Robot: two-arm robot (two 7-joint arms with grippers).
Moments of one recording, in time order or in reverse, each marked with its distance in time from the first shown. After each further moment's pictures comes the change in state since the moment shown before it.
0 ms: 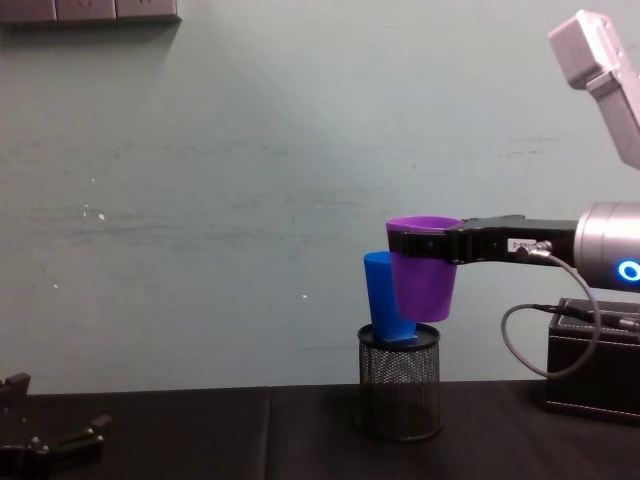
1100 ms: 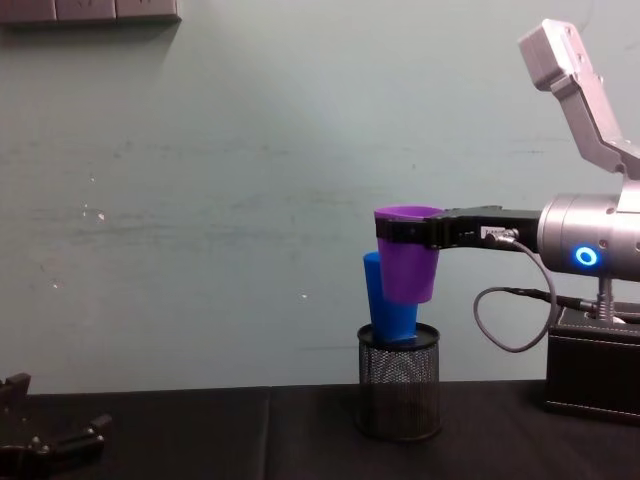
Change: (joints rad) left arm 0.000 0.000 0.000 0.000 0.000 0.000 0.000; right arm 0.126 -0.096 0.011 0.223 -0.043 -0.069 0.025
